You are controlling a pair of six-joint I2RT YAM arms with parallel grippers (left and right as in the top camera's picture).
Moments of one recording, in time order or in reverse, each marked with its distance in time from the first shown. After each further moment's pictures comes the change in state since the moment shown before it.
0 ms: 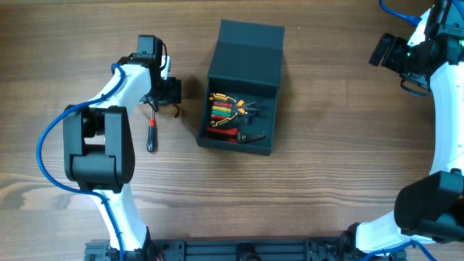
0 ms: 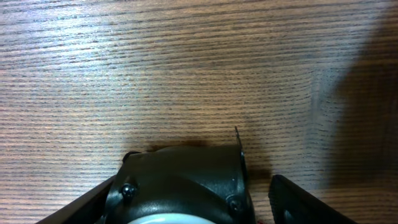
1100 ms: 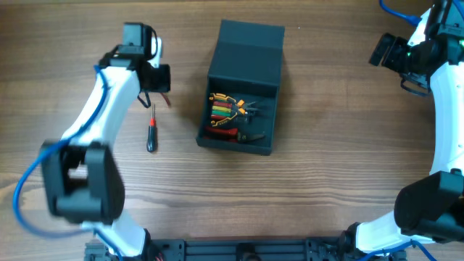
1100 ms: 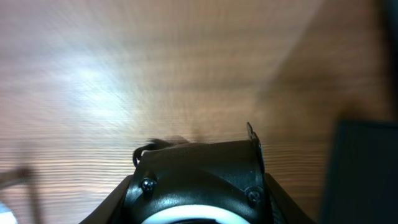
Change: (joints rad) left arm -0.004 -0.262 -0.007 -0.048 -0.010 0.011; right arm 0.000 0.000 0.000 0.000 0.000 0.000
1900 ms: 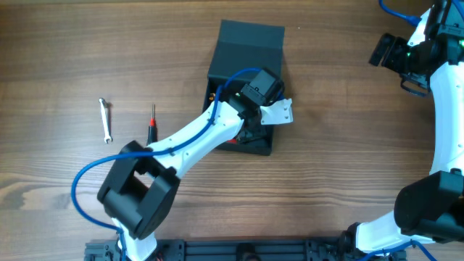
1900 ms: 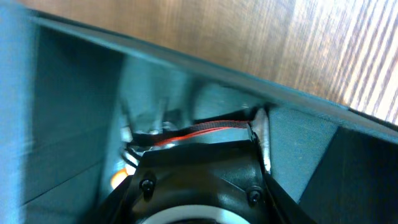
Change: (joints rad) left arm -0.656 0.081 0.002 0.009 -0.034 0.792; right arm 0.000 0.000 0.000 0.000 0.000 0.000
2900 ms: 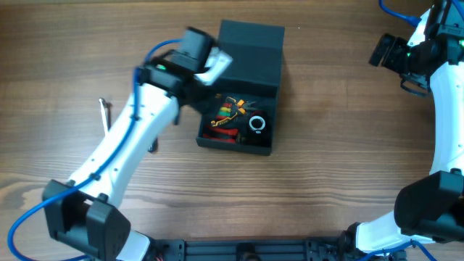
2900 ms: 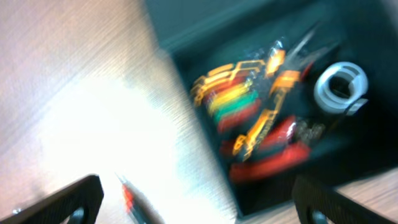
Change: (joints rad) left arm 0.323 -0.235 0.099 -0.322 -0.006 -0.554; right arm 0.000 0.000 0.000 -0.001 0.000 0.000
